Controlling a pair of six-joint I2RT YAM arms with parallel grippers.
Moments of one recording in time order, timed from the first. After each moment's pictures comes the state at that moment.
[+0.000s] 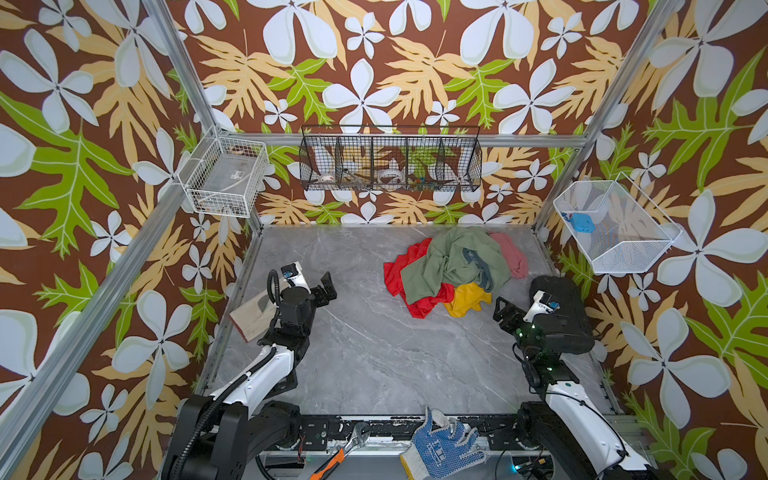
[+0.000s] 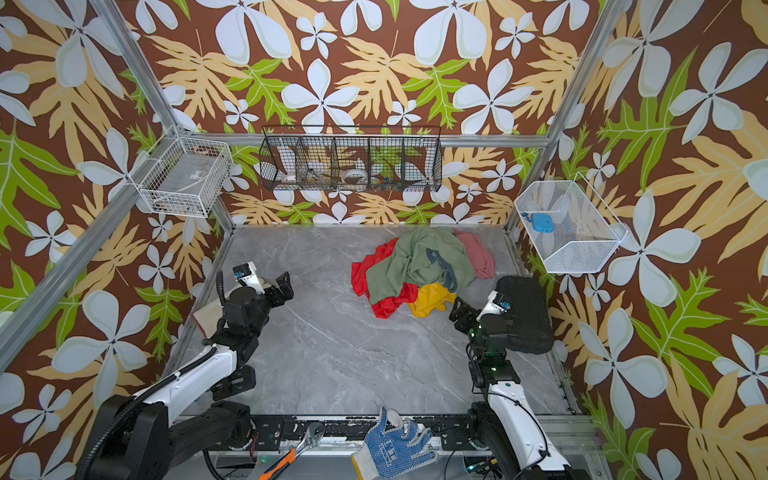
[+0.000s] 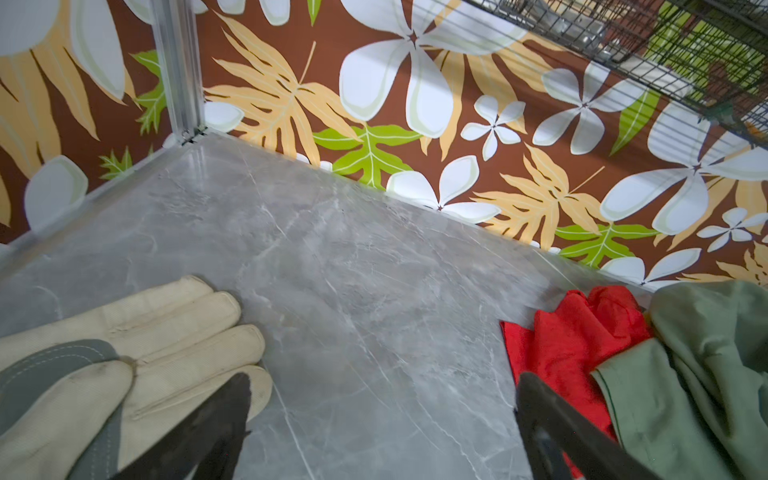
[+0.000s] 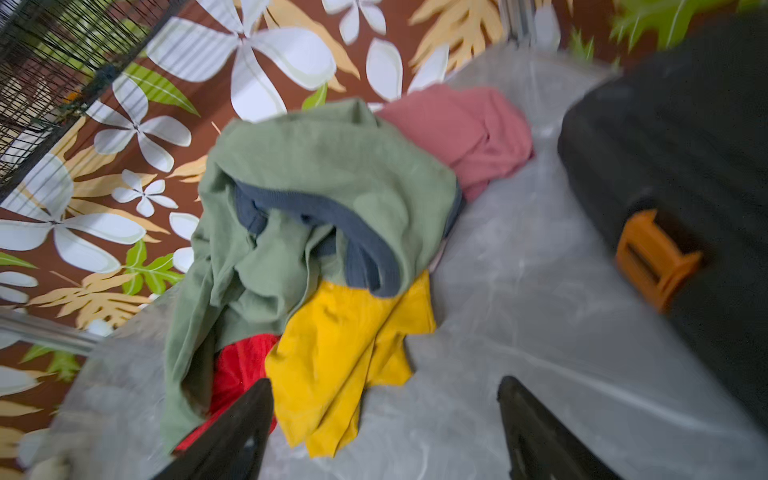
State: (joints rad) left arm -0.19 1.14 0.45 0.42 -0.22 -0.41; right arm -0.01 0.77 0.22 0.20 -0.02 0.65
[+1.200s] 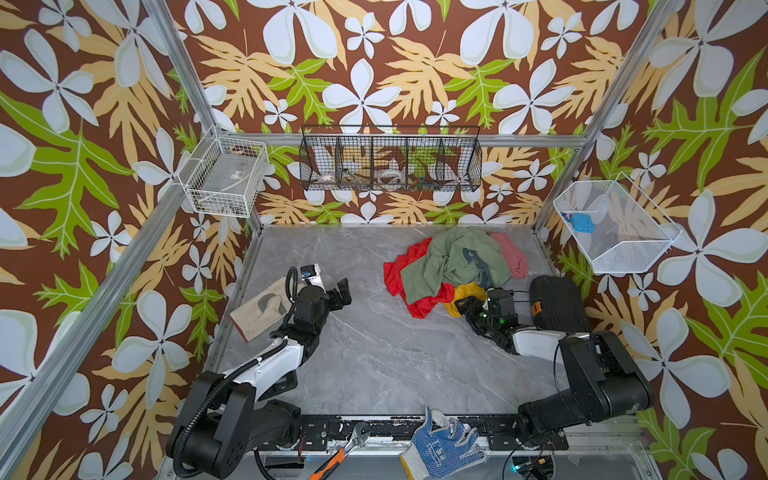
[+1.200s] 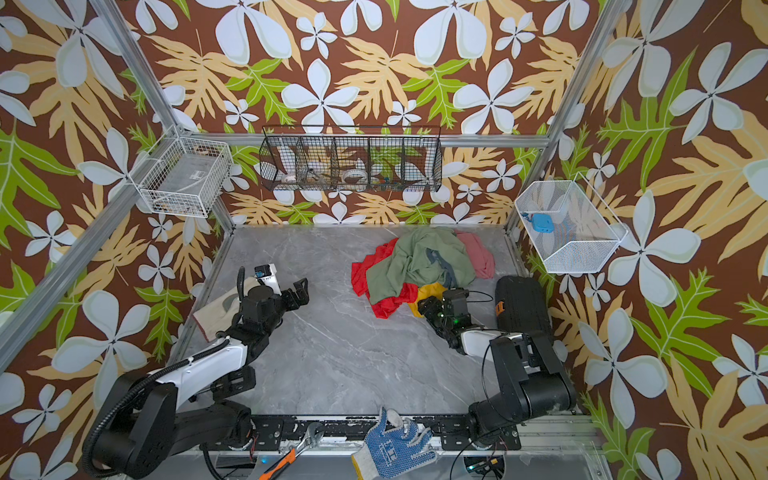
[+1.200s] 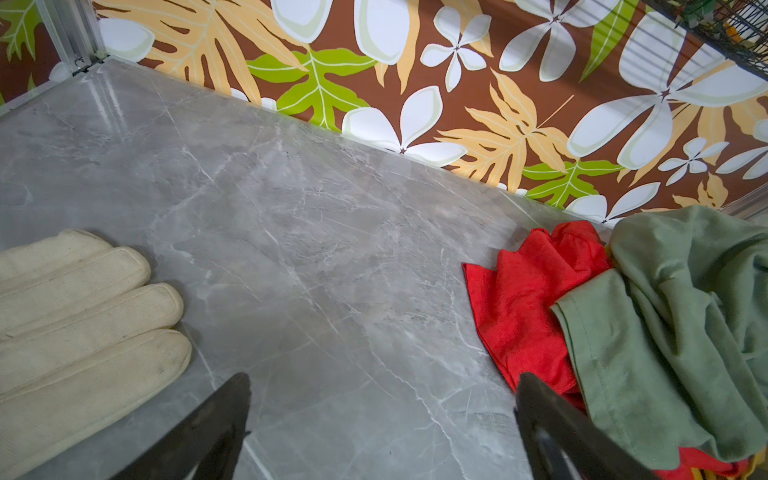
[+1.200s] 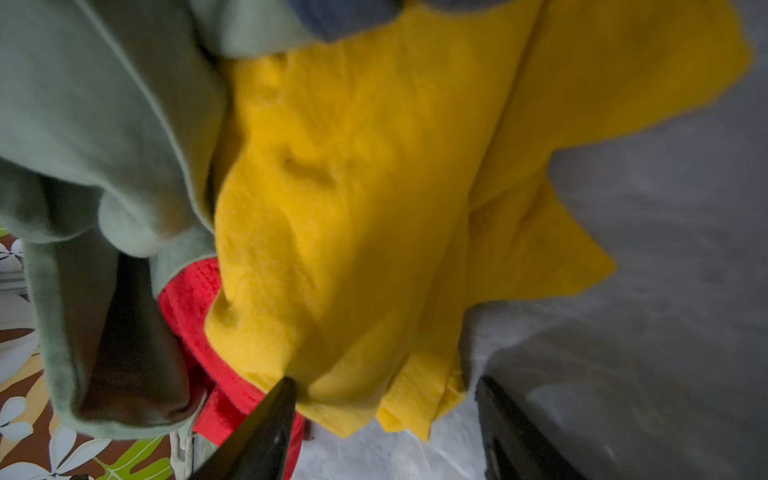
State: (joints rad) left arm -0.30 1.24 0.48 0.41 -0.18 -0.45; right arm 0.19 1.51 0.48 0.34 -0.18 1.02
